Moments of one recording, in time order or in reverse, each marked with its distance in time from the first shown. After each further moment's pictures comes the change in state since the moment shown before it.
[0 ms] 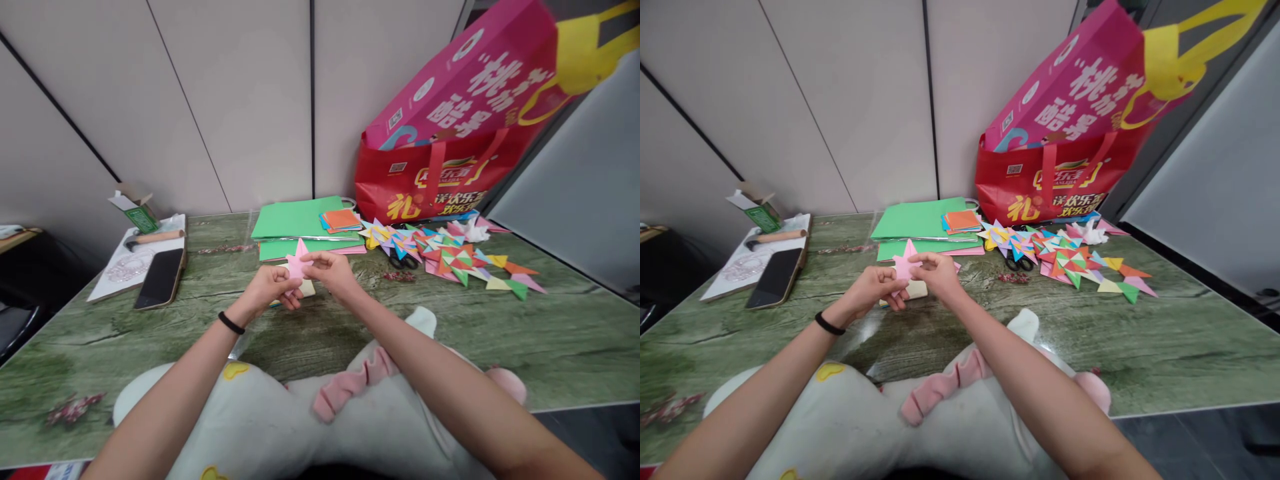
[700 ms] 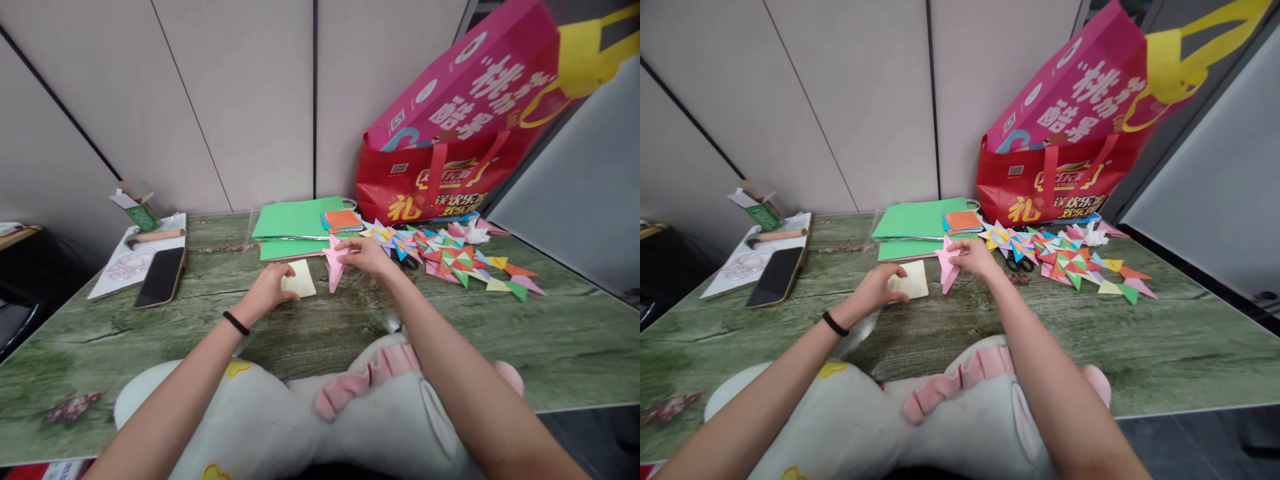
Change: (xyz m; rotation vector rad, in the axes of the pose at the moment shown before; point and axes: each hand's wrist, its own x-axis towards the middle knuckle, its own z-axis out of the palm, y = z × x) left_hand 0.016 -0.022 -0.020 1.030 0.223 0.414; right_hand 0.022 -0.025 -0.071 -0.499 0.061 0.081
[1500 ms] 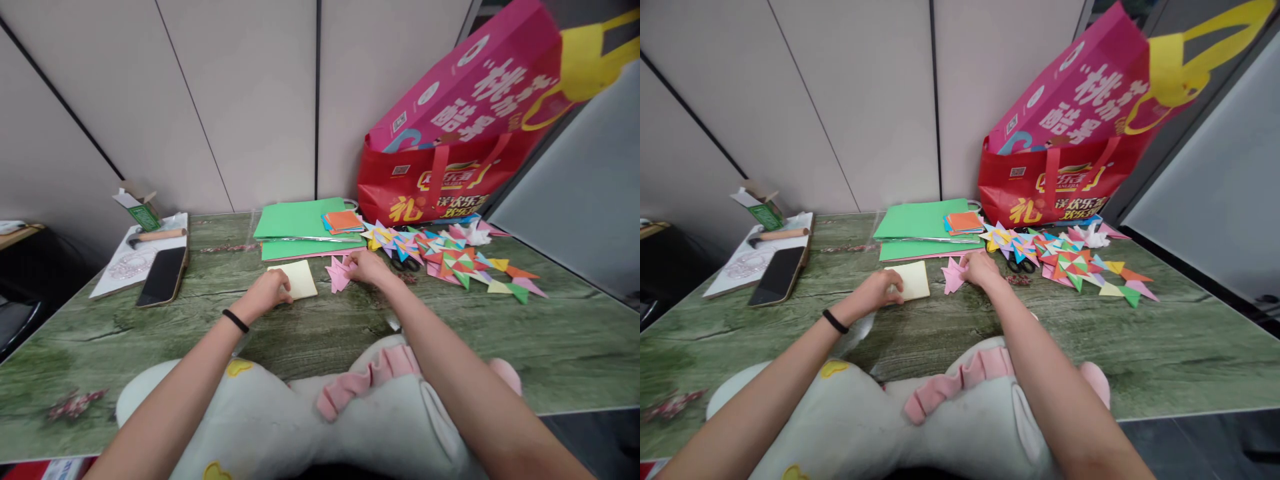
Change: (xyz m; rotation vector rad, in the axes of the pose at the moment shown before) left_hand 0.000 -0.008 -0.001 0.142 -0.216 0.011; right_hand 0.008 0.029 -0.005 -0.802 -0.002 0.136
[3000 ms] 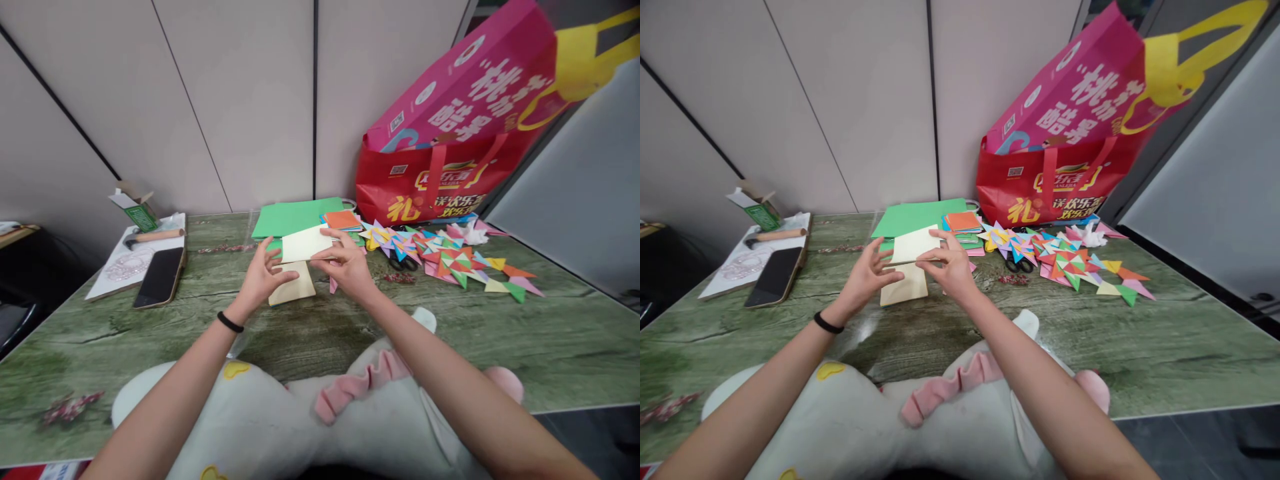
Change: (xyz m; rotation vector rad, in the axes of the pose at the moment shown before) left_hand 0.001 0.025 -0.012 -0.968 0.436 -0.135; right_hand -0.052 -0.068 -0.002 0.749 0.355 -0.572
